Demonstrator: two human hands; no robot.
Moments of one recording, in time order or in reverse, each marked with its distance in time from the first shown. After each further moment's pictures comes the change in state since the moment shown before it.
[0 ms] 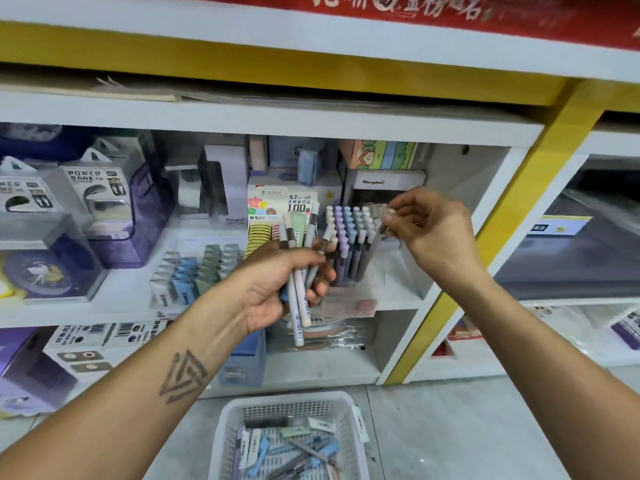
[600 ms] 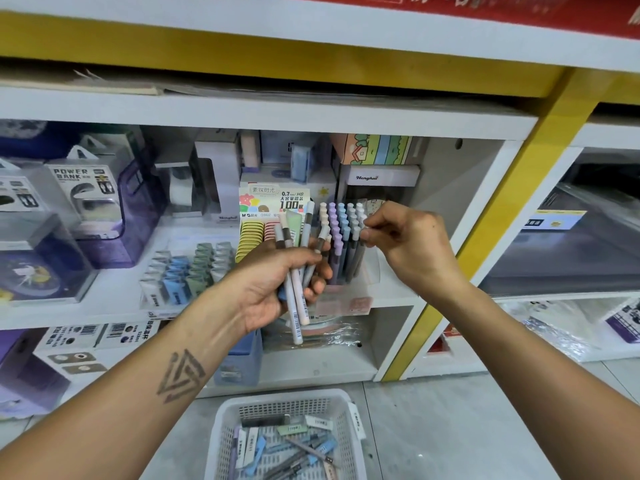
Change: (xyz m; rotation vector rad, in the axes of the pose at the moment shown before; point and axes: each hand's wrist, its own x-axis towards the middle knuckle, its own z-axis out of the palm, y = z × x) left_hand 0.015 -0.010 -0.009 -0.005 -0.021 -0.009; right_hand -0.010 0.006 0.013 -0.209 -0.099 -0.153
